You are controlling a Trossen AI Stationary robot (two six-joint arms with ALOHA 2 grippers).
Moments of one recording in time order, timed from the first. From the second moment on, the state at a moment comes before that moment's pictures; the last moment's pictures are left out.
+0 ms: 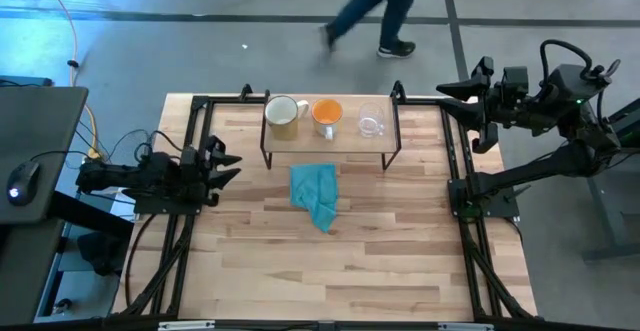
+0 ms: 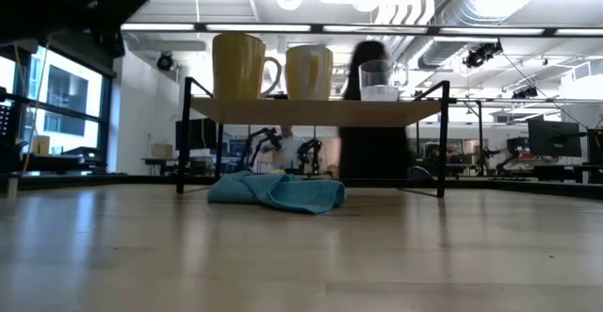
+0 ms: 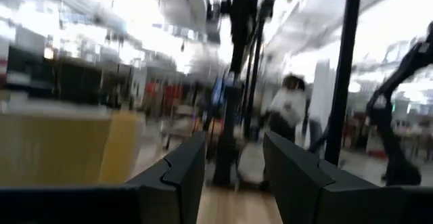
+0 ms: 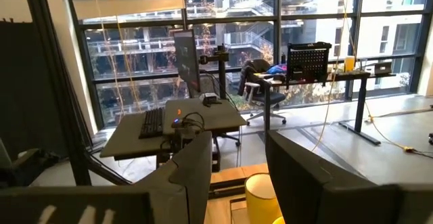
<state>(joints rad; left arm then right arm) 0.03 0.01 0.01 0.36 -0.18 -0.08 0.02 0.89 1.56 -0.56 0.18 0.03</state>
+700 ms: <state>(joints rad) 0.03 0.01 0.01 0.04 -0.15 -0.17 0.02 0.89 1.56 -0.56 0.16 0.06</state>
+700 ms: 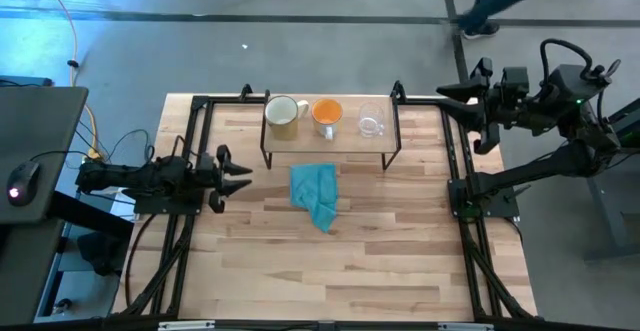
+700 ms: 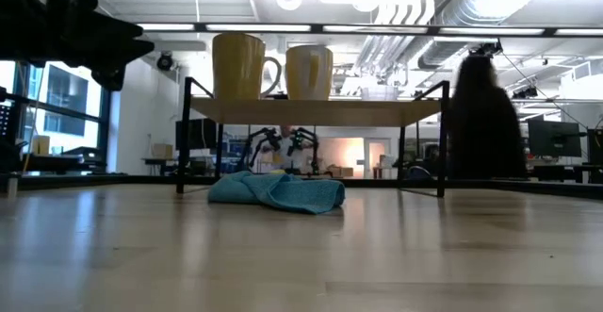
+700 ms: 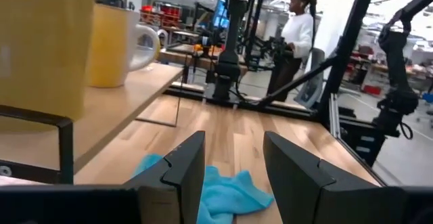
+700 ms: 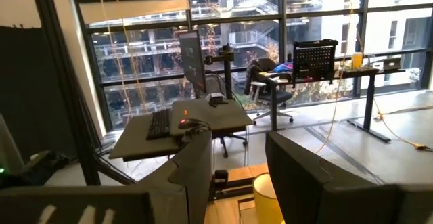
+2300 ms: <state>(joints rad) 0.03 0.01 0.01 0.04 -0.18 -0.16 0.02 0.03 0.30 0.08 -0.05 0.03</state>
